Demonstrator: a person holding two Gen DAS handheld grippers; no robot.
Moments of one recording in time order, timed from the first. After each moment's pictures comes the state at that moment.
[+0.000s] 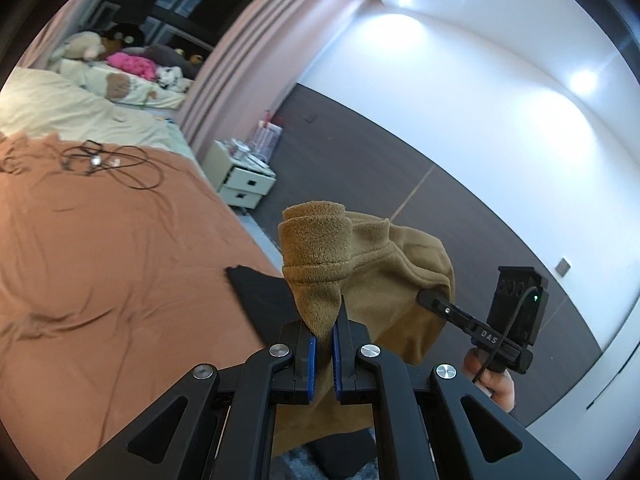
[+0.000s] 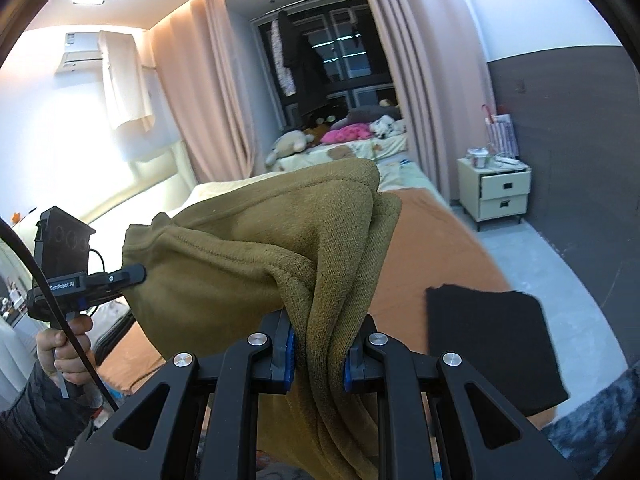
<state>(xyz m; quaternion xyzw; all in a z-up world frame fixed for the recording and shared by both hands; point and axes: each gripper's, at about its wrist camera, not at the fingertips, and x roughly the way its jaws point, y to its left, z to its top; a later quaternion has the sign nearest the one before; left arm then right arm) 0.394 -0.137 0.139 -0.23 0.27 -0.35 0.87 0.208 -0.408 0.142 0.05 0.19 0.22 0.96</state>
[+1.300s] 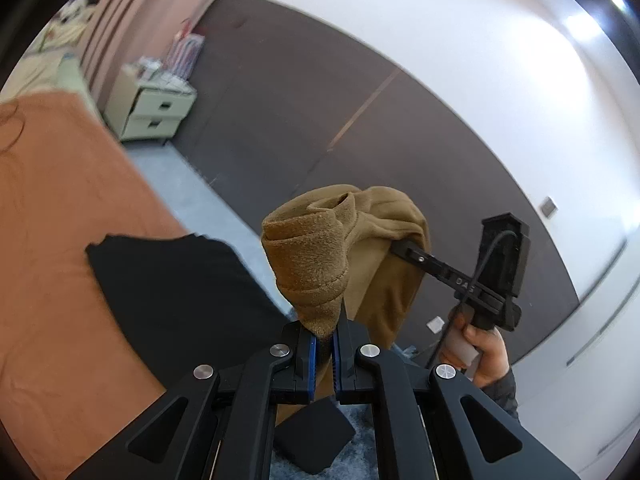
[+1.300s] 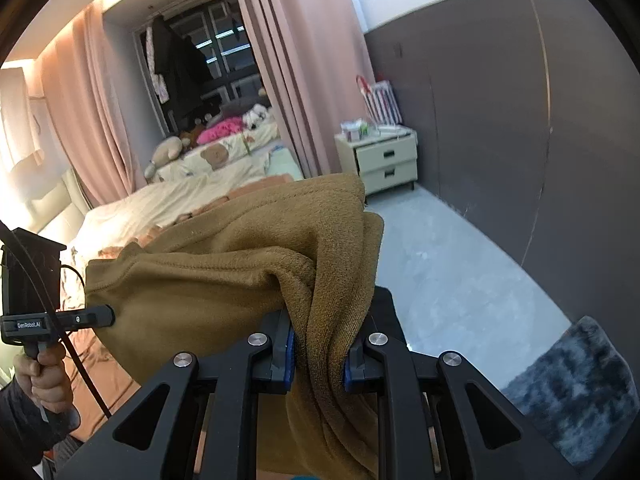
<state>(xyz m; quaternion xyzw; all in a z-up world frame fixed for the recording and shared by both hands) 0.561 -0.355 0.068 -0.17 0.37 -0.47 0.78 0.232 -0.338 0.102 0.10 0.25 0.04 0.96</state>
